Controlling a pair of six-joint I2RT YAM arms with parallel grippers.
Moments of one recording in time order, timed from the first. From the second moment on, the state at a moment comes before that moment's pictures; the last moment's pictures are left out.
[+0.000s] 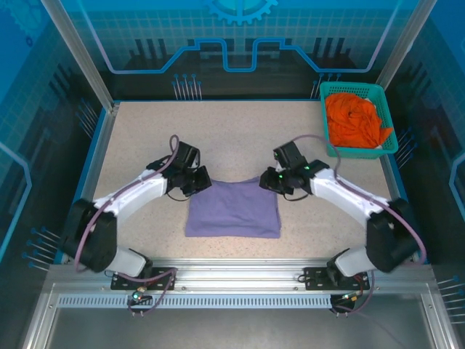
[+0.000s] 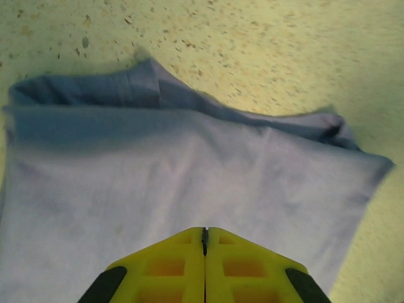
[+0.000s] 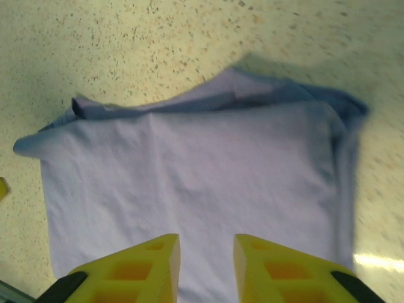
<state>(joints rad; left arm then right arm) -0.40 1.50 0.96 -0.52 0.23 -0.82 0.52 1.50 1.02 -0.56 -0.21 0.75</state>
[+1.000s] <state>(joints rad) -0.20 1.54 1.07 -0.49 0.18 -0.77 0.38 1.52 0.92 -0.45 -0.25 0.66</state>
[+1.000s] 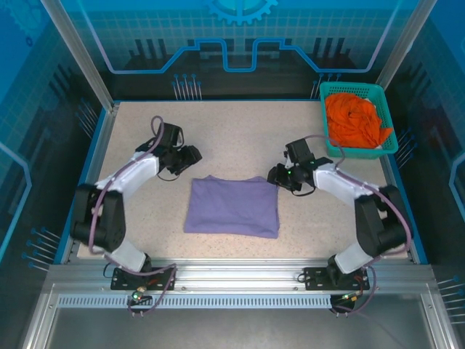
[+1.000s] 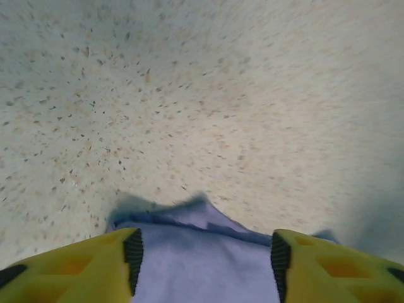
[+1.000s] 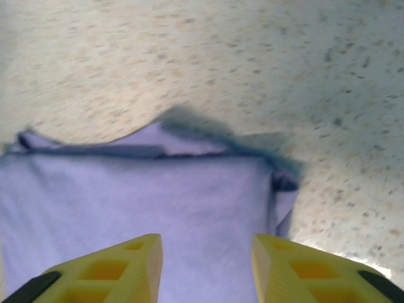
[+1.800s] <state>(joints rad) -0.73 1.60 0.81 -0.28 0.53 -0.99 0.82 1.42 0.59 -0.15 -0.35 0.94</state>
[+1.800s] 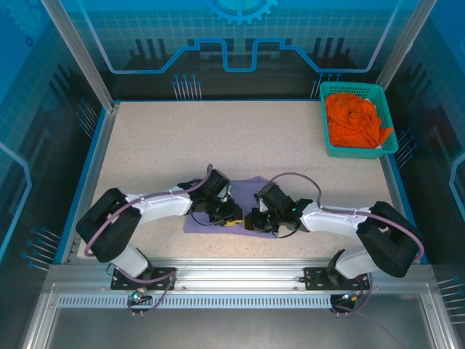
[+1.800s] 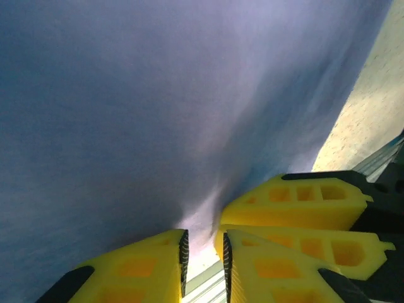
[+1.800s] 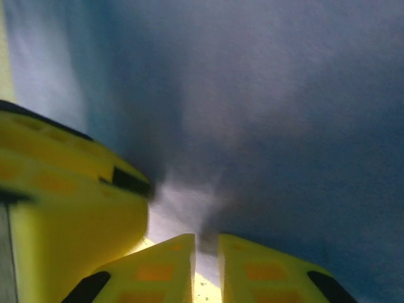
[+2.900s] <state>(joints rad) -0.45 1.13 0.47 -0.59 0.20 -0.98 0.71 1.35 0.52 -0.31 -0.35 0.82</state>
